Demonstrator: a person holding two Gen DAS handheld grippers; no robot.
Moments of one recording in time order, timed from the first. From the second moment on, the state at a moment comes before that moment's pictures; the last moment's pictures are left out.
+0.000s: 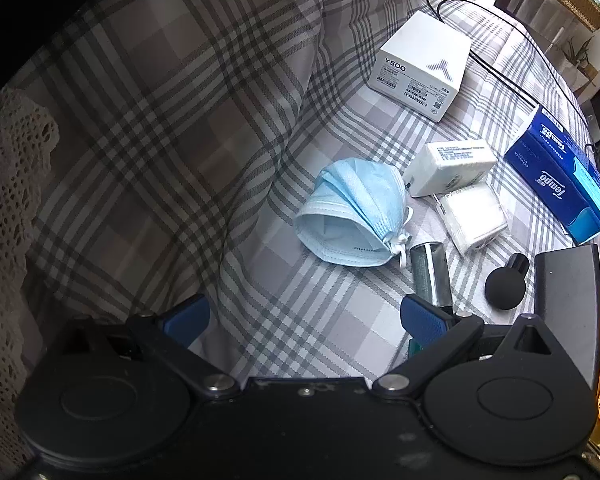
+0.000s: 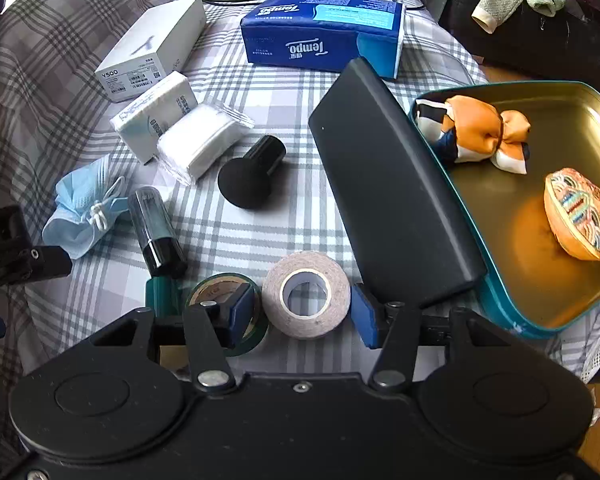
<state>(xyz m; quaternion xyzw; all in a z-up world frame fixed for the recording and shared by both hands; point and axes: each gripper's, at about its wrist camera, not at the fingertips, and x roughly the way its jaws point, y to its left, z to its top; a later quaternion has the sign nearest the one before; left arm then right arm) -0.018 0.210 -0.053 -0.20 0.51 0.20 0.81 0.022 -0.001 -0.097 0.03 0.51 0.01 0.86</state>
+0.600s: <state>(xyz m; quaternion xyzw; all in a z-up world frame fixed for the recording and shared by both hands) -0.012 0.200 -0.063 -0.17 0.53 0.20 0.81 0.034 -0.031 -0.105 0.15 0.52 -0.01 0.84</state>
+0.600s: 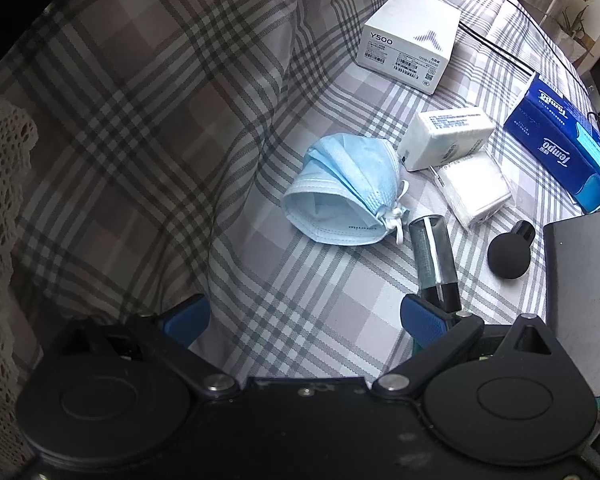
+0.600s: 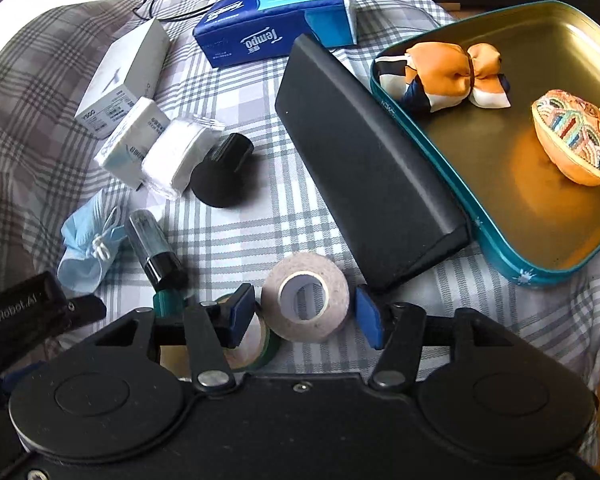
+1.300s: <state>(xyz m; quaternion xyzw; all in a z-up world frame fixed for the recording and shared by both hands) -0.001 0.165 -0.076 -0.10 0.54 0.15 0.82 0.005 -0.041 -0.069 0.14 0.48 0.00 0.87</state>
